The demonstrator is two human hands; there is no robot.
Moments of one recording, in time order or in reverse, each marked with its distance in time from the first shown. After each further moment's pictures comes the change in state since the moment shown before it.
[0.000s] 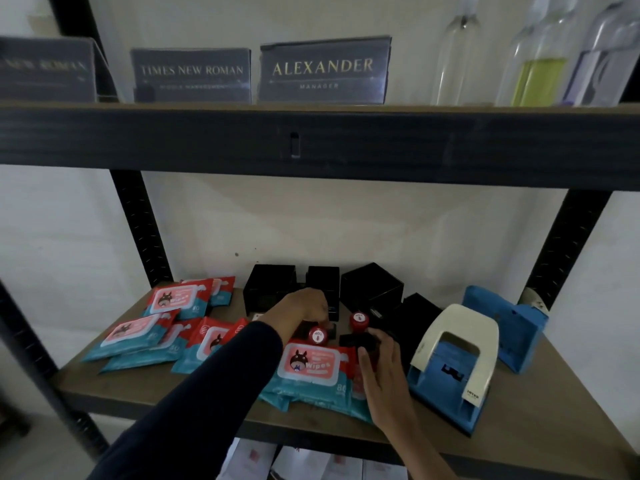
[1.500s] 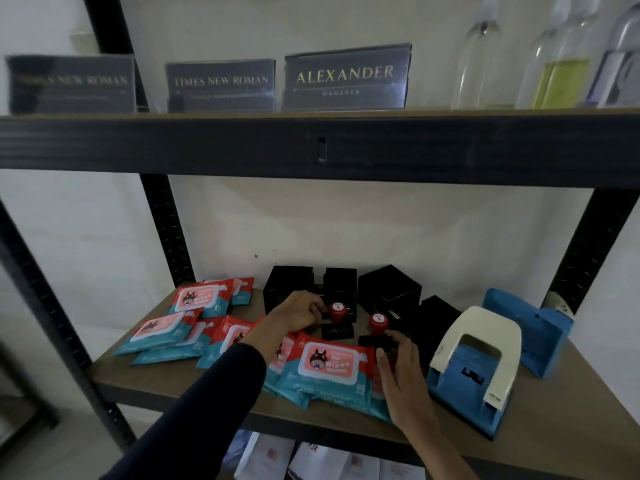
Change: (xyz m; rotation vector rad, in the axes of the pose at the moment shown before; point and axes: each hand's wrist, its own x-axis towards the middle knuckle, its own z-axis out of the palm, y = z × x) left_hand -0.038 -0.048 0.012 -0.381 0.302 0.072; right_hand 0.000 0.000 -0.001 -0.031 0.006 0.009
